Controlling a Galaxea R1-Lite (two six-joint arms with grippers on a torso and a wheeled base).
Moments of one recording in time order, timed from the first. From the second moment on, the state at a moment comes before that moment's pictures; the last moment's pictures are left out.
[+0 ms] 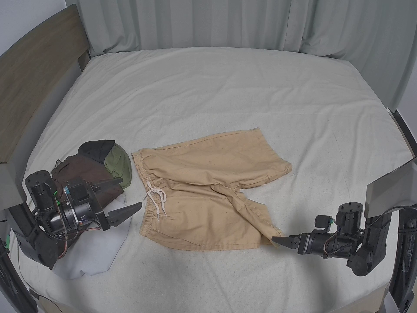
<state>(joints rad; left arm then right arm) -0.02 1.98 -0.31 -1.55 -0.83 0.09 0.27 2.30 -0.23 -1.54 0.48 0.44</state>
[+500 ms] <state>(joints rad) -0.02 1.97 -0.31 -1.55 -0.83 0.09 0.28 2.35 -0.26 -1.54 0.48 0.44</state>
